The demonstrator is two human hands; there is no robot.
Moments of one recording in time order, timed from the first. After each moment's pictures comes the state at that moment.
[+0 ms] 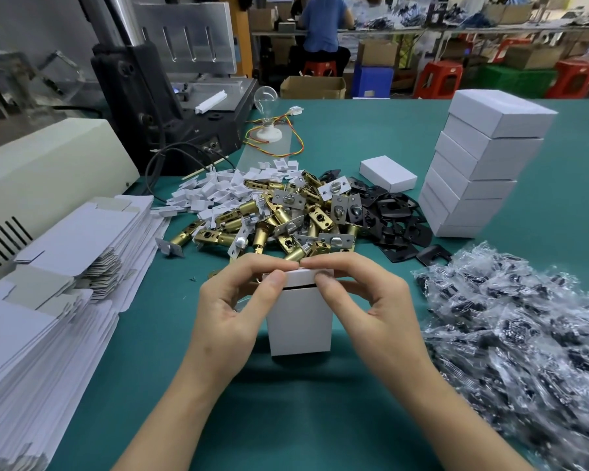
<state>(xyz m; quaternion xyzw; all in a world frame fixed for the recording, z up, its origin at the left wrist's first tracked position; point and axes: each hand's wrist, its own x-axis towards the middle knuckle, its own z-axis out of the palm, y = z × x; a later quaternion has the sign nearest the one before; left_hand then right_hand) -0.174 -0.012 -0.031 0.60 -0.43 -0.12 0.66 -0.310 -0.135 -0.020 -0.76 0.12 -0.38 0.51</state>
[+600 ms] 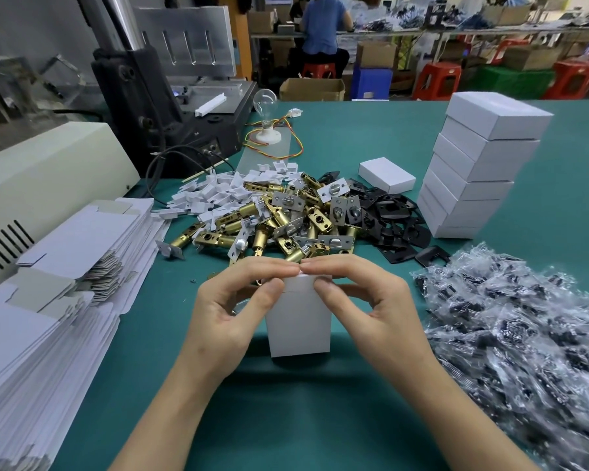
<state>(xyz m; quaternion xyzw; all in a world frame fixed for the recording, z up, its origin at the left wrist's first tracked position) -0.171 -0.007 -0.027 0.57 -0.47 -0.14 0.66 -0.315 -0.142 -0.019 -0.78 0.09 -0.37 0.50</state>
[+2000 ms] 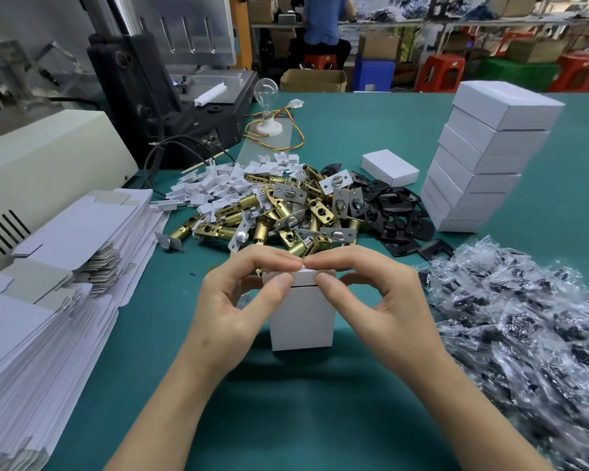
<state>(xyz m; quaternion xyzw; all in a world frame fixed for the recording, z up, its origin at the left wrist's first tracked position) -0.170 -0.009 -0.028 0.56 -0.48 -0.14 0.66 -0.316 -0.144 -0.017 -0.80 0.10 -0.37 0.45</state>
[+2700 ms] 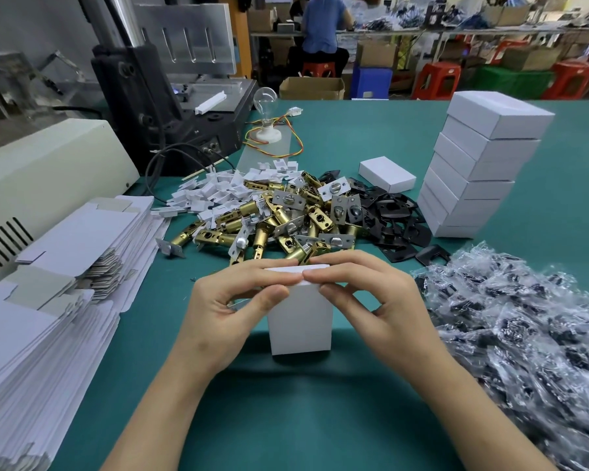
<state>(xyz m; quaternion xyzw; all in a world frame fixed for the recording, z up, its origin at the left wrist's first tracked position) -0.158 -0.004 -0.032 0.58 -0.51 -0.12 0.62 -0.315 -0.162 -0.032 -0.85 0.05 -0.38 0.38</state>
